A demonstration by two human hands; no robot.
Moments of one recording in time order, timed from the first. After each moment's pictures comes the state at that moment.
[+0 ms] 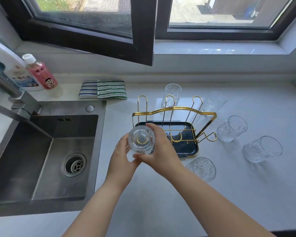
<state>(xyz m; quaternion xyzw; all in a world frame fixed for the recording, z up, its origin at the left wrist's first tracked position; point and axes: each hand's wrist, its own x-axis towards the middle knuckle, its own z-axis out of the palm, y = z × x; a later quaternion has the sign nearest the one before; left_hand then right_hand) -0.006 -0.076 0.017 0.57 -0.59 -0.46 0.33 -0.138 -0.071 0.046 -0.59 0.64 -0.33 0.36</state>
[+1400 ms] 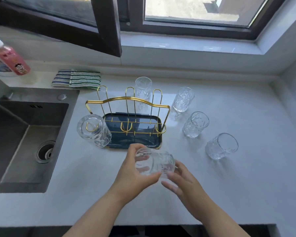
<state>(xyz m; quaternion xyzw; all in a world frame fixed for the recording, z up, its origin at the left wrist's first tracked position) -0.144 0.009 0.045 0.50 -0.55 -0.59 0.32 -0.313 0.062 0.025 -0.29 0.53 -0.40 0.69</state>
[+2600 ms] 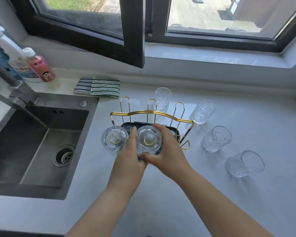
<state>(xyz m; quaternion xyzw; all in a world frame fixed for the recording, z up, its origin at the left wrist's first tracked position) -0.099 -0.046 0.055 0.63 -0.65 -0.34 0.27 -0.228 -0.056 0.074 -0.60 0.62 -0.32 0.40</state>
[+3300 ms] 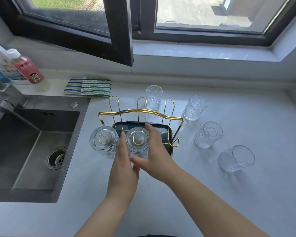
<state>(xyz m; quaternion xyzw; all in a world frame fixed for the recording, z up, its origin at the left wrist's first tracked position) -0.117 -0.028 0.044 0.63 -0.65 -0.31 0.31 -0.229 -0.050 0.065 -0.61 0.60 -0.29 0.43</state>
